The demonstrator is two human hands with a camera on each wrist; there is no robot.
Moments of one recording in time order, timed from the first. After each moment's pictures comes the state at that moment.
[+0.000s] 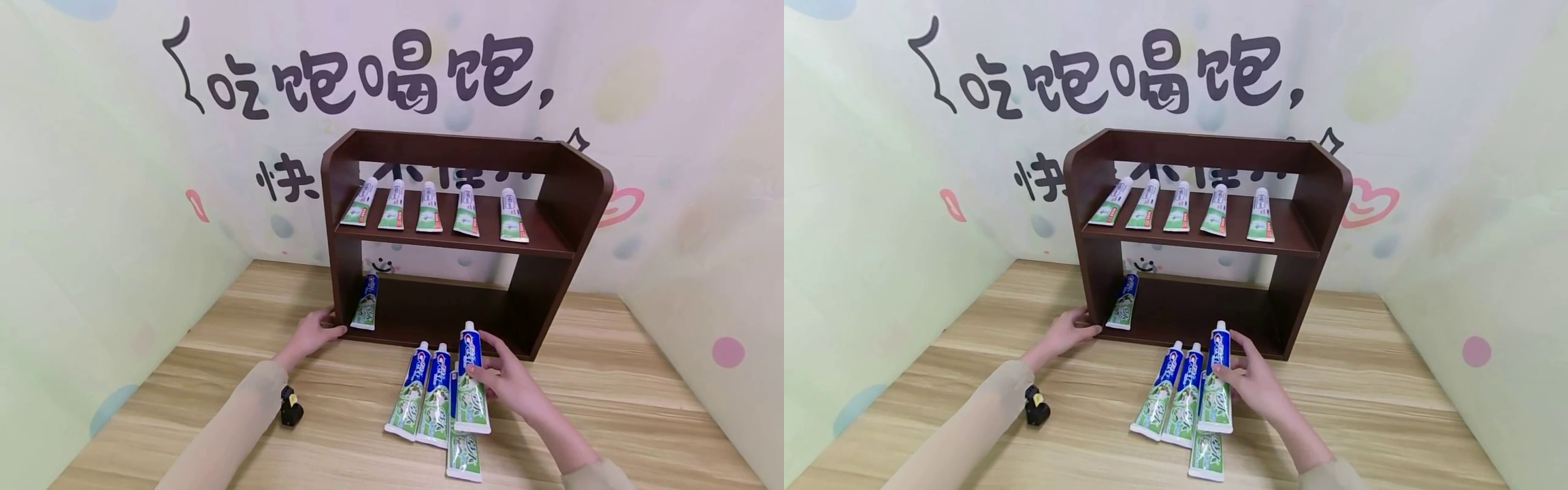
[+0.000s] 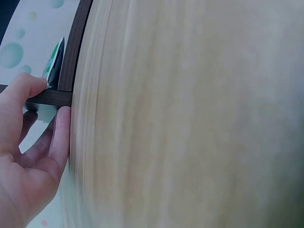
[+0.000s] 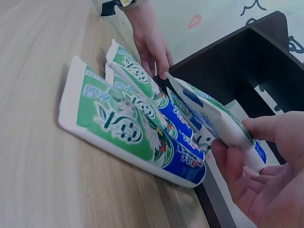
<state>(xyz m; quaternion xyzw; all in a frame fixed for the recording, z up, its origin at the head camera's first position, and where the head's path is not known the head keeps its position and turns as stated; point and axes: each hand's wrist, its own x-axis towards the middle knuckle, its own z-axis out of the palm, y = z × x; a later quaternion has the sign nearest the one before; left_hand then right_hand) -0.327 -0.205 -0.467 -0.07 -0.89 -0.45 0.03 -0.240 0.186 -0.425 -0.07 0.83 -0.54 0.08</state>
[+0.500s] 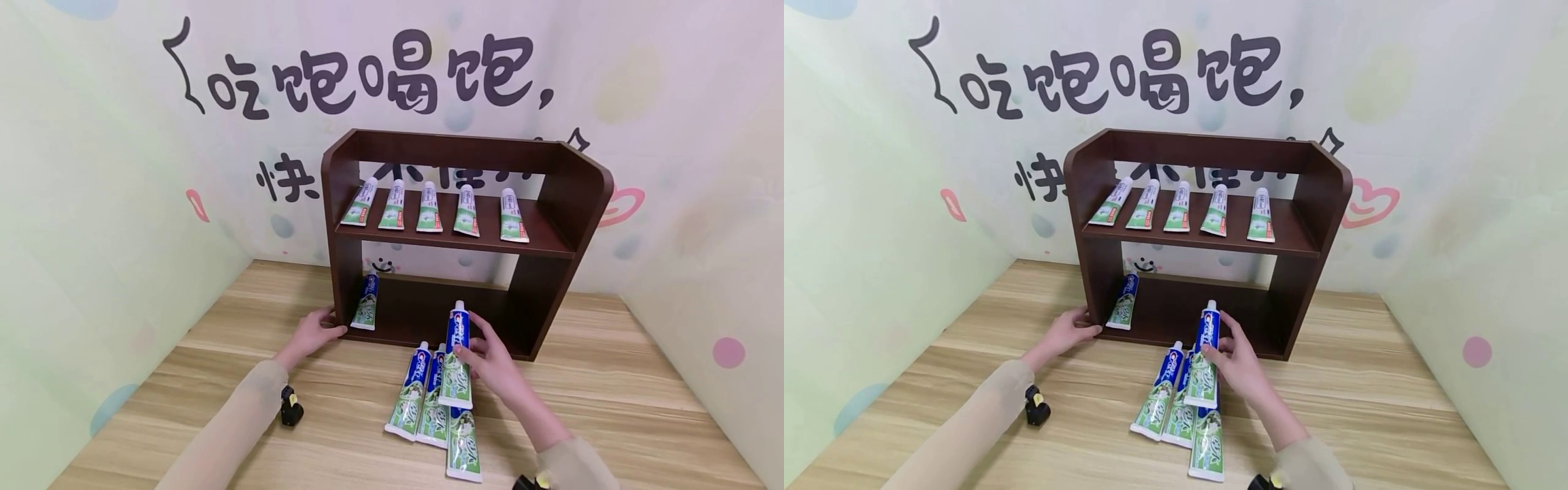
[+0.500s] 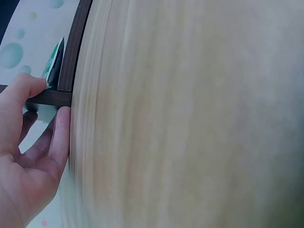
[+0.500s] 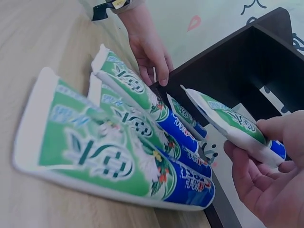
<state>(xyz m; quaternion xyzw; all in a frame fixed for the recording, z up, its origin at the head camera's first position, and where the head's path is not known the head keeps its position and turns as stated) -0.326 -0.205 -0.466 -0.07 -0.90 -0.44 0.04 -0.263 0.164 -0.425 -0.09 0.81 -0.58 0.05</state>
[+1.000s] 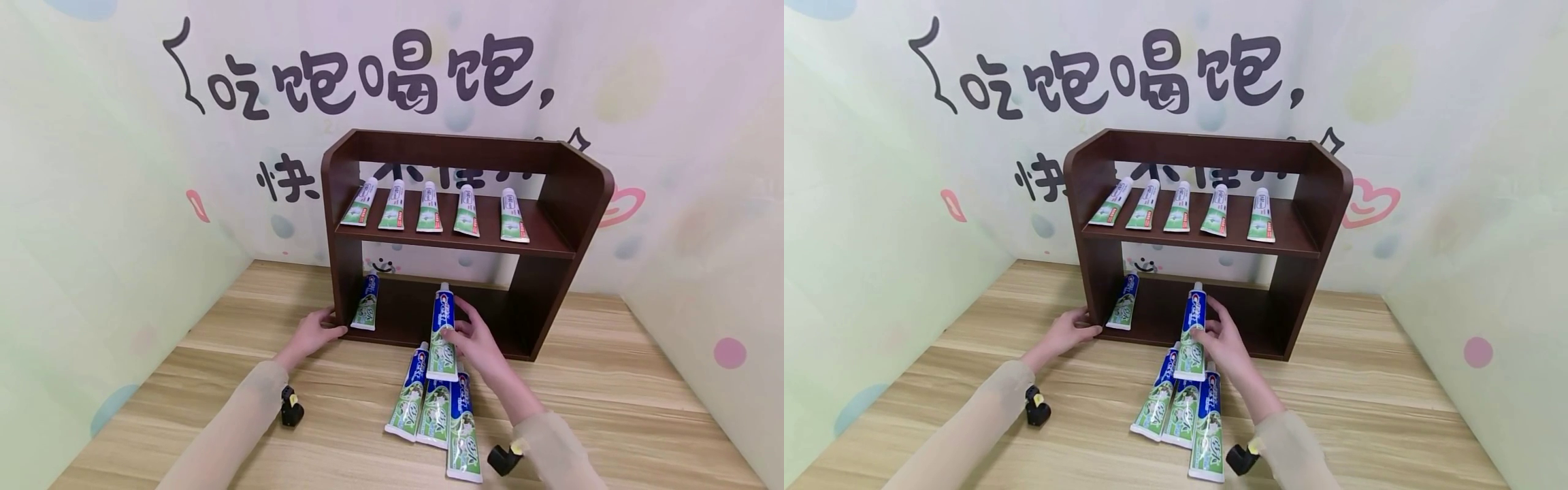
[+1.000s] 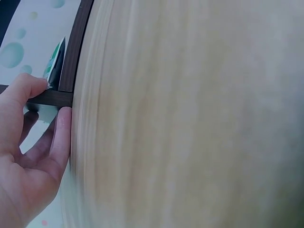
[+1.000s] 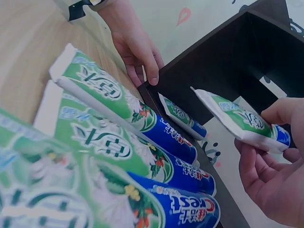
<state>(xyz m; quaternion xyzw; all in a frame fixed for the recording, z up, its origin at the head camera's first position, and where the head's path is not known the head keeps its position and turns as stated) -0.328 -0.204 -0.467 -0.07 -0.90 -0.42 0.04 -0.294 0.142 -0.421 -0.10 0.78 -0.62 0.05</state>
